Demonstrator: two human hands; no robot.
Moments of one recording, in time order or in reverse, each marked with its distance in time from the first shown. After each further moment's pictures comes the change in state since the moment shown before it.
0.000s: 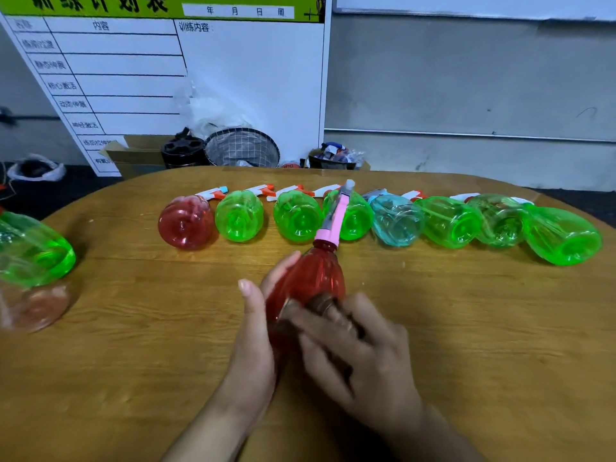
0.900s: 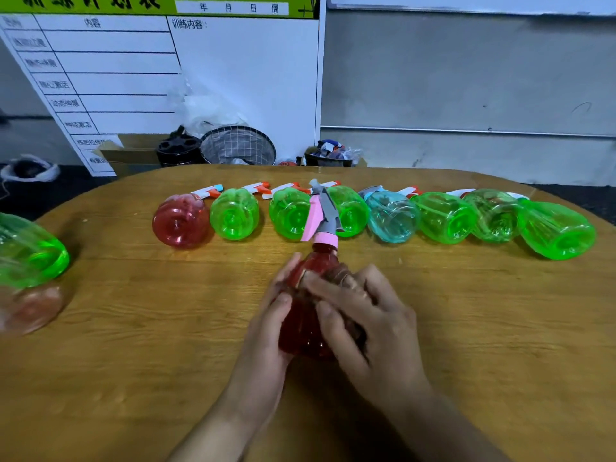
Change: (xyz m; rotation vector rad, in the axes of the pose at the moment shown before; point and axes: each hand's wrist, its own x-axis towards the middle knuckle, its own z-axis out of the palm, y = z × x) left_hand -0.003 -0.007 0.006 -0.090 -0.018 -0.046; right_hand 0.010 0.006 -0.009 0.079 0.000 0.226
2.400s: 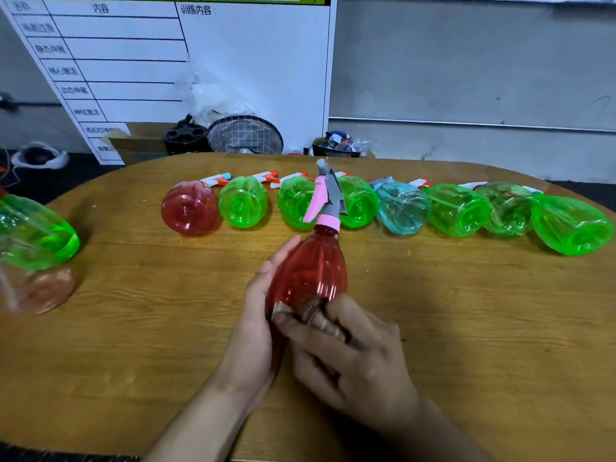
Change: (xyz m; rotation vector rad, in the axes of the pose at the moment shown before) left_hand 0.005 0.010 -0.008 -0.034 0.012 -0.026; right_hand -0.019 -0.008 0.016 -0.115 -0.060 -0.312
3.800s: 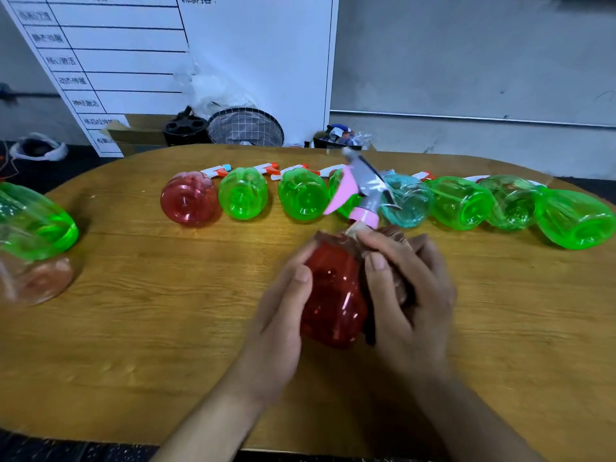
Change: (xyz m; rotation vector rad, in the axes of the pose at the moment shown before) left_hand -0.008 -0.008 0.008 0.276 -0.023 0.146; right_hand 0.018 0.020 -0.021 0.197 0.292 0.442
